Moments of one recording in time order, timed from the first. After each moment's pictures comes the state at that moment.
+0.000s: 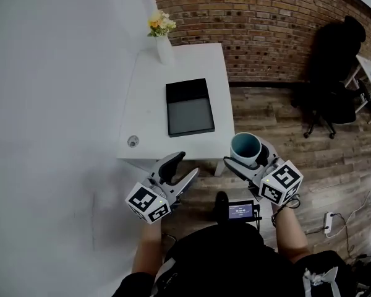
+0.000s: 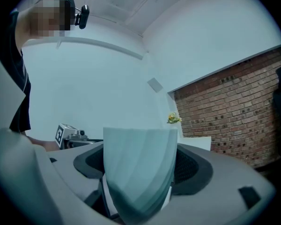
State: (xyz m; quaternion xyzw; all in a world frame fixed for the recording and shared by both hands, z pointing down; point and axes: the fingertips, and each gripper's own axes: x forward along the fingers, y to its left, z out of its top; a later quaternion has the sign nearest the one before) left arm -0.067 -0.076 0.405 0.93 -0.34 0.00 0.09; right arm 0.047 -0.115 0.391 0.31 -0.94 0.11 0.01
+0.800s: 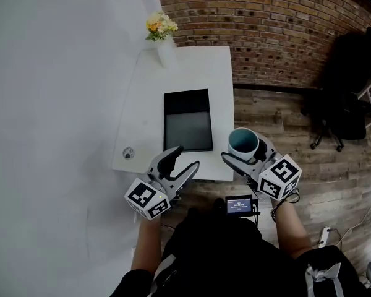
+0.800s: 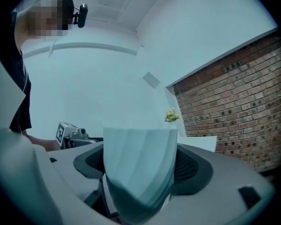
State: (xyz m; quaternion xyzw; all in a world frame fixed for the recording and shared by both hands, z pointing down) left arm -0.046 -0.199 0.407 0.92 -0.39 0.02 0.11; right arm 0.060 -0.246 0.400 0.26 -0.96 0.13 0.01
